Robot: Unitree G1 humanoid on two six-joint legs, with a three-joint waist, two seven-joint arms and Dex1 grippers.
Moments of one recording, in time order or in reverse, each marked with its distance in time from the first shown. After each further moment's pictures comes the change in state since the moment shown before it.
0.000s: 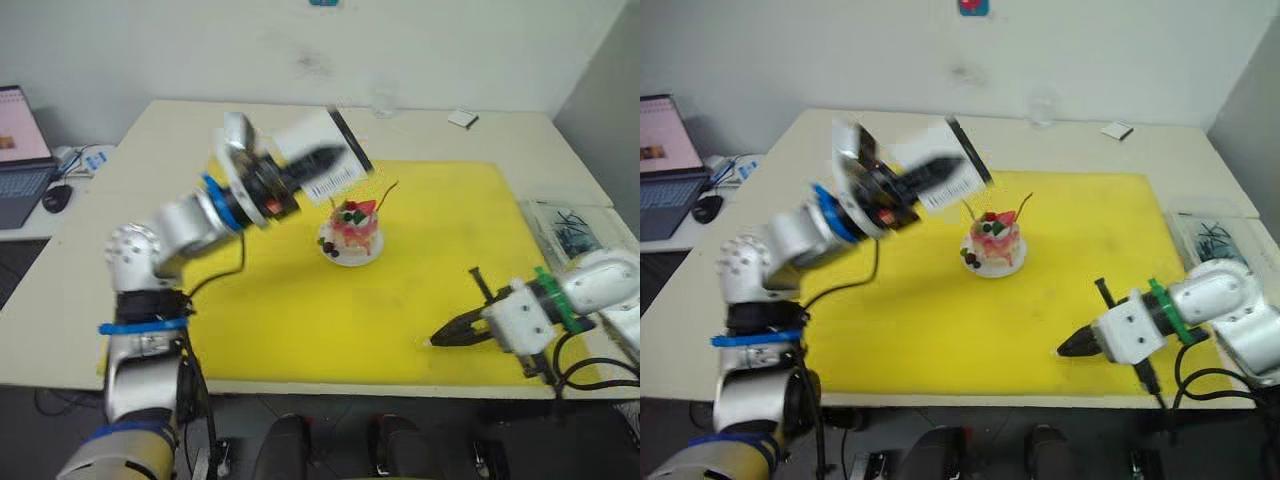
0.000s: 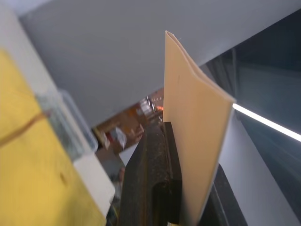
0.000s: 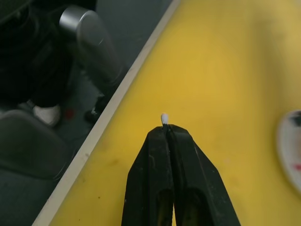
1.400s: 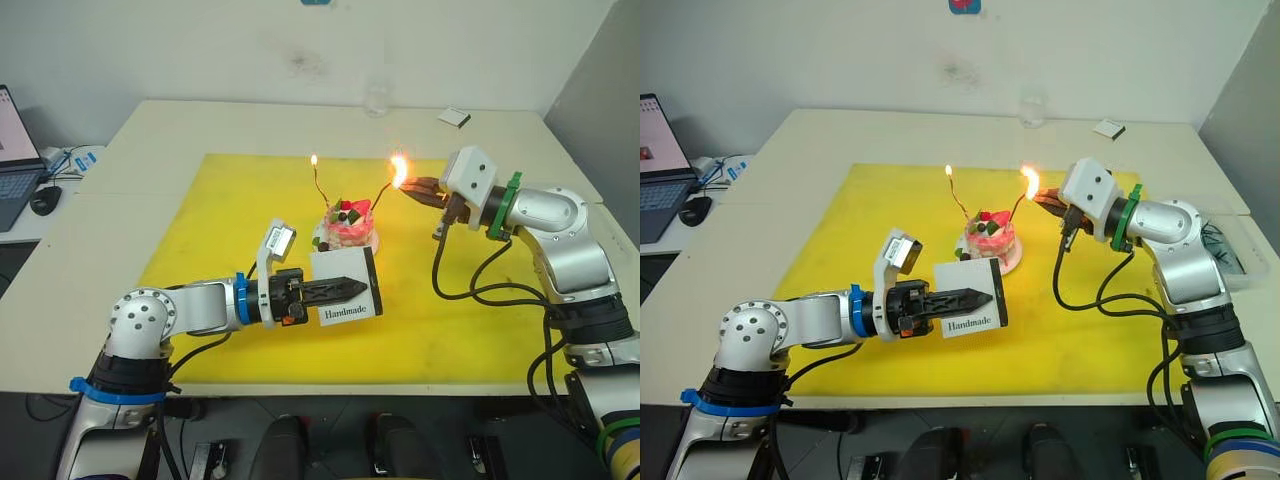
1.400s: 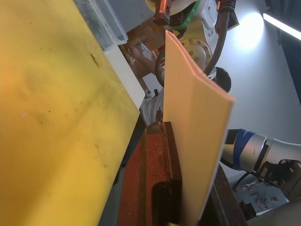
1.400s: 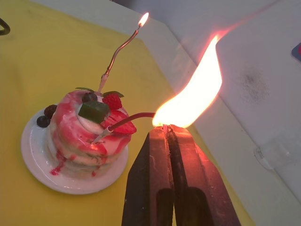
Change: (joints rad) left arm 0.303 0.139 -0.241 -0.280 0.217 0.059 -0.258; right arm -0.299 0.487 0.029 0.396 -0.371 0.182 -0.498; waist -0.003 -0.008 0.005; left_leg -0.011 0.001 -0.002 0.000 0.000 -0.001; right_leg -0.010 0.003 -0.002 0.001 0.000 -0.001
